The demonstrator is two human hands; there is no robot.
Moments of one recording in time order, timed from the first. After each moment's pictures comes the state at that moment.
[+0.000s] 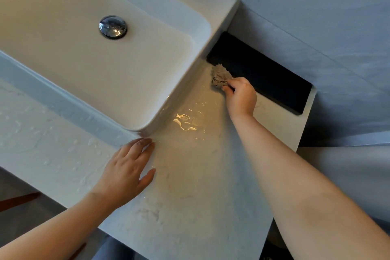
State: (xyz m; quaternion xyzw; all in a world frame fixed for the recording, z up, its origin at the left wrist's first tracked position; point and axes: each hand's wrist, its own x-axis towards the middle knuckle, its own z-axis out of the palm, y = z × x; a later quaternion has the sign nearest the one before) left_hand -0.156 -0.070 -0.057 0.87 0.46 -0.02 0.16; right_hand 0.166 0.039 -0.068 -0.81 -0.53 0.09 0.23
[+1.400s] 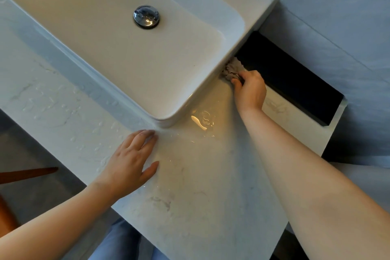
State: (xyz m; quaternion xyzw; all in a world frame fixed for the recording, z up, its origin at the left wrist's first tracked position) left_hand -0.185 -0.081 -0.060 0.84 0.51 -0.02 0.18; right_hand 0.129 0.062 -0.062 -0.80 -0.56 0.09 0.21
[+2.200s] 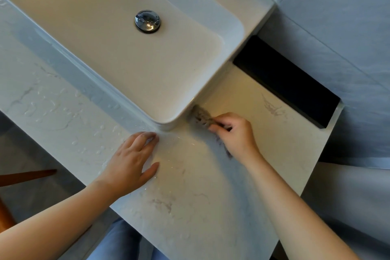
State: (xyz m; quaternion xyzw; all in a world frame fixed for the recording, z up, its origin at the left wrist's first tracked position) left_hand -0.190 -0.073 -0.065 0.85 0.49 0.02 0.20; right_hand 0.091 -0.035 -0.038 -0.68 -0.56 0.38 0.28
